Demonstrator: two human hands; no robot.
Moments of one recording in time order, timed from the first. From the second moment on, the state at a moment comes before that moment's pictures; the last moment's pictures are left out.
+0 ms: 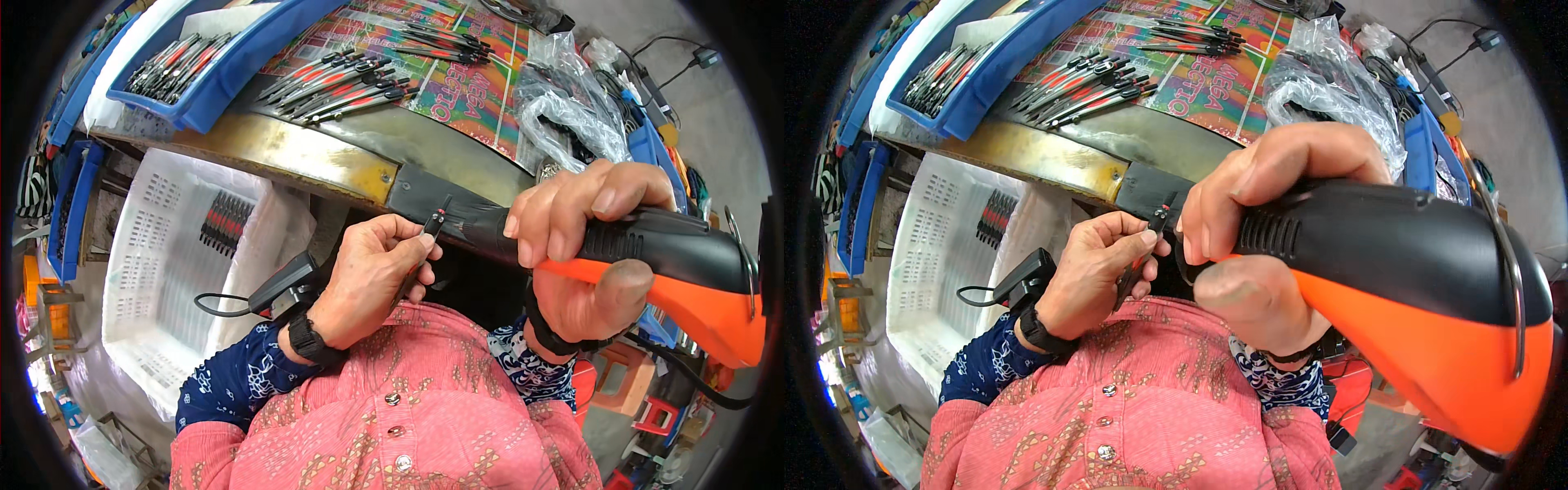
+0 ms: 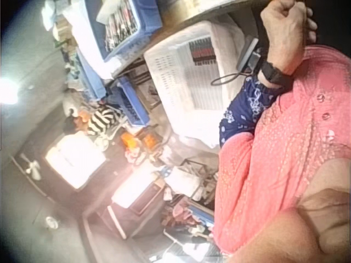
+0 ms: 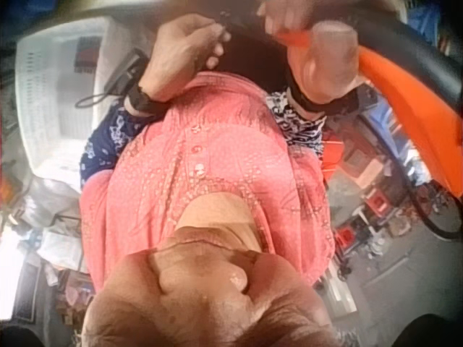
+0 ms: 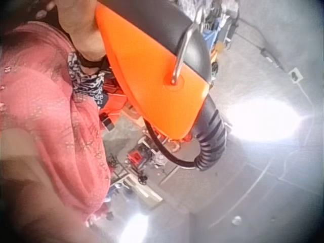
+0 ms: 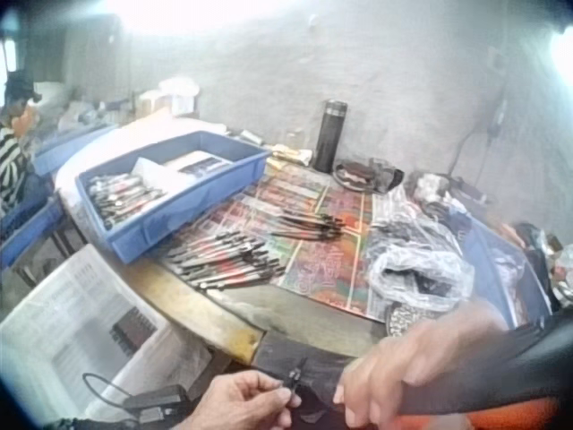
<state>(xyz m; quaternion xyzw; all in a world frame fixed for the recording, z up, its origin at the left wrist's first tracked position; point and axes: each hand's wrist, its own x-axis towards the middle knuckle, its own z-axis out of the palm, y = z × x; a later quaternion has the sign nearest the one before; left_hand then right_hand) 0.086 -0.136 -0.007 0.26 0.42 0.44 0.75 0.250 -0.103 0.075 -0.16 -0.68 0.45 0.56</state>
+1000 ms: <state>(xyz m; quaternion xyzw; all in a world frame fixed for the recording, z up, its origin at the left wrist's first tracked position) 0.090 -0.138 -0.012 0.28 0.44 0.45 0.72 0.239 -0.096 0.075 -0.15 -0.72 0.44 0.51</state>
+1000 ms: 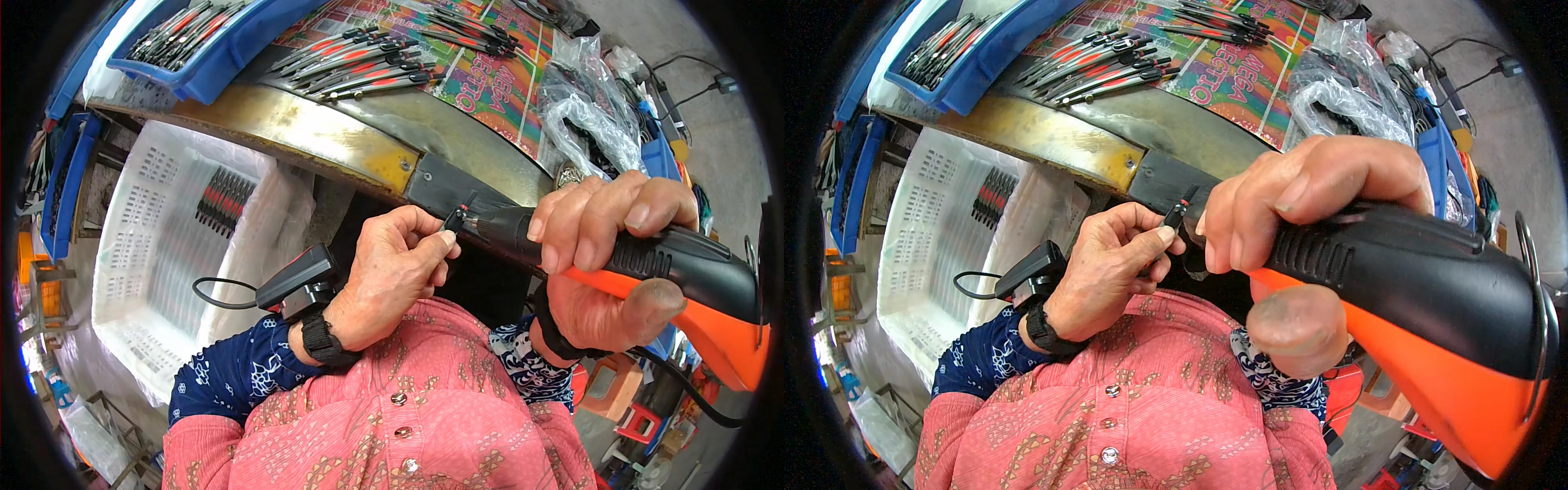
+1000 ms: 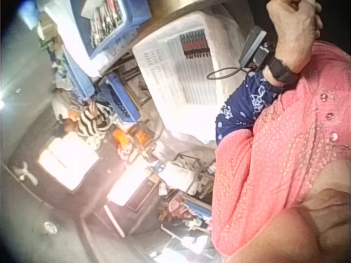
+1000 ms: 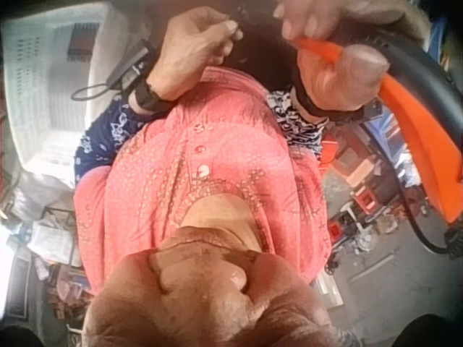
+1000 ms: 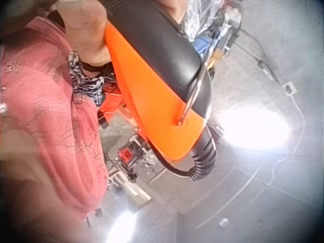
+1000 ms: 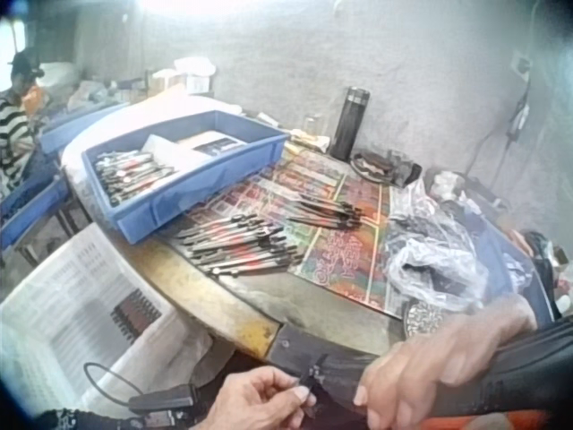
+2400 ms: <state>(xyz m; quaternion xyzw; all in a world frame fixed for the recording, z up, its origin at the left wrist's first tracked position) 0.090 -0.137 -0.012 0.24 0.42 0.44 0.75 0.225 -0.102 0.080 -0.27 -0.70 0.43 0.50</state>
